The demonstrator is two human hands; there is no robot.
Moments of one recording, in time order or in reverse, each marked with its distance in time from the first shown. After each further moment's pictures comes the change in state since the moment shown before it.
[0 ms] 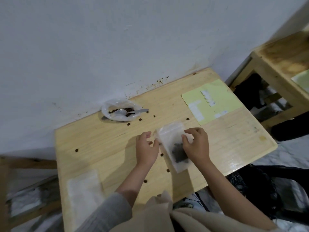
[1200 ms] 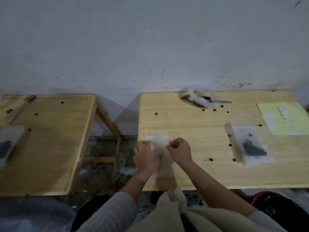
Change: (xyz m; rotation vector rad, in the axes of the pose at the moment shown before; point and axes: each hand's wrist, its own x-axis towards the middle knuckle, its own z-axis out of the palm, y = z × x) left_hand -0.094 -0.192 -0.205 0.432 0.150 -0.203; right_hand -0.183 -0.168 0.185 0.108 -0.496 0.076
